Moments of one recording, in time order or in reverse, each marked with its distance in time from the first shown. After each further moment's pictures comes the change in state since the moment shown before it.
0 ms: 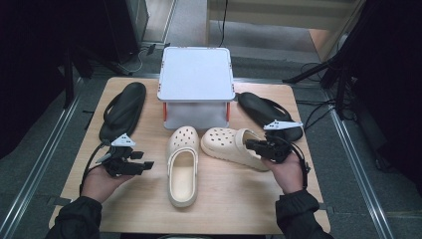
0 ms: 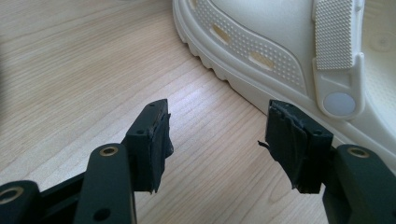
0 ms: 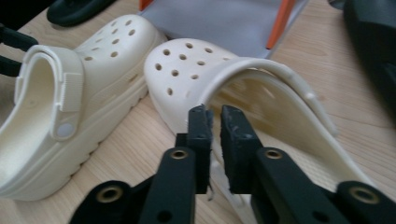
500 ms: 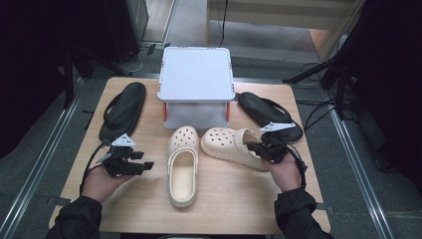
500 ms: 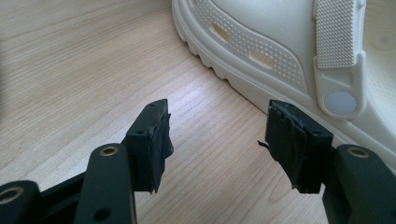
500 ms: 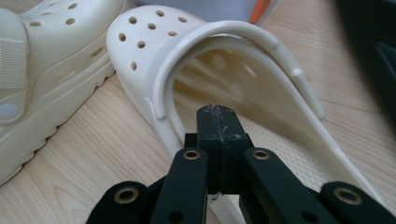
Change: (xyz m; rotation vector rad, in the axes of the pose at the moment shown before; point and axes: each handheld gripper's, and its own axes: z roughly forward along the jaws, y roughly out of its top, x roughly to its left) left arm -0.001 0.000 0.002 -0.001 0.002 -0.003; right arm -0.008 -0.007 0.022 0.071 -0.063 -0.045
